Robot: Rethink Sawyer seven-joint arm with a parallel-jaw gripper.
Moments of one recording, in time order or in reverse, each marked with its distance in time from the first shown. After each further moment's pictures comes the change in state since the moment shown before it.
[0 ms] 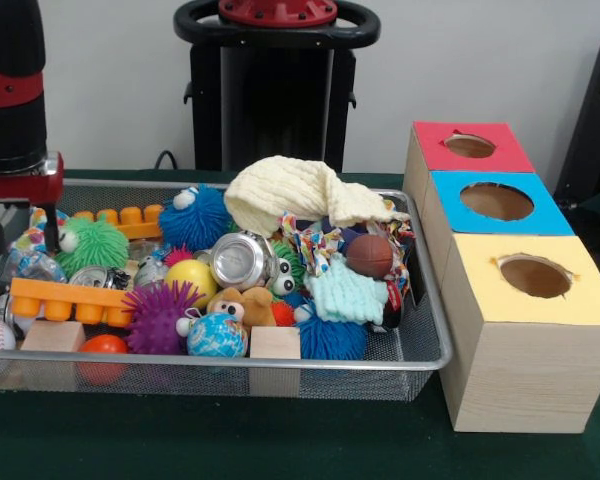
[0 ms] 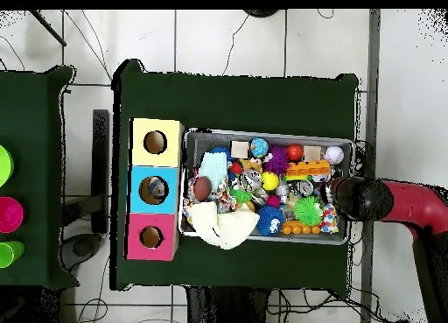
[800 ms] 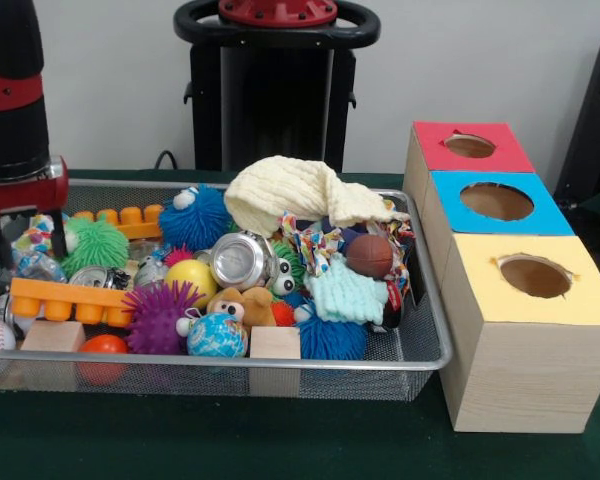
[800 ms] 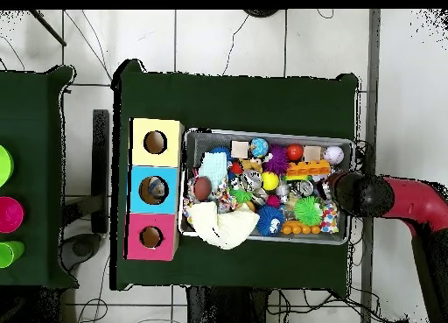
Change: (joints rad) arm -0.047 0.029 0.084 0.000 -0.001 0.000 -0.174
